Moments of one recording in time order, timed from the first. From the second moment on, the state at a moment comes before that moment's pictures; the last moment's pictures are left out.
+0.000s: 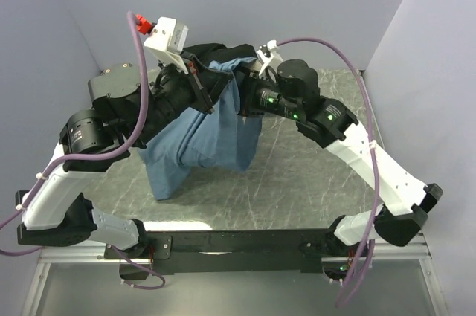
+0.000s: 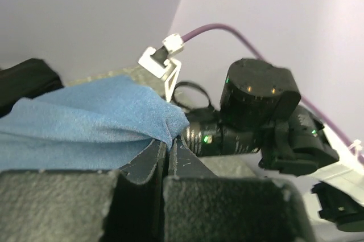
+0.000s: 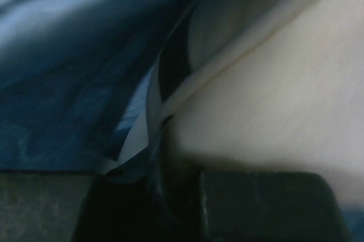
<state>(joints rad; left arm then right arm) -1.16 1.36 2.16 -0.73 -0.43 -0.36 0.79 1.37 1.66 -0.53 -0.18 0.76</state>
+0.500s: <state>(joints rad) -1.15 1.24 2.00 -0.64 -0.69 -0.33 0.59 1.07 1.41 -0.51 -0.12 0.69</state>
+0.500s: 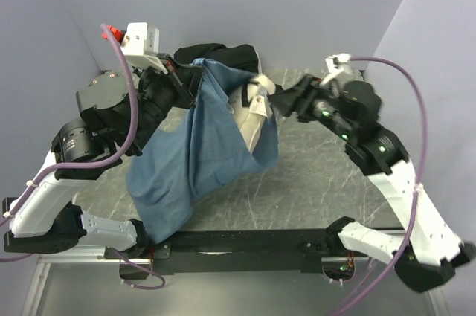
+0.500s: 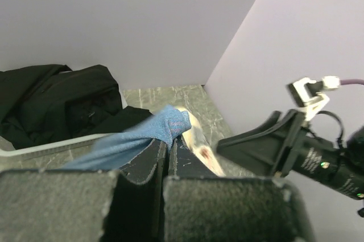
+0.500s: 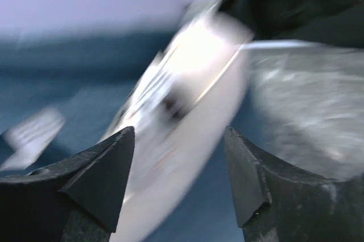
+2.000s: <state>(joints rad) -1.08 1.25 1.93 -0.56 -0.69 -0.33 0.41 1.10 1.17 -0.33 -0.43 0.92</state>
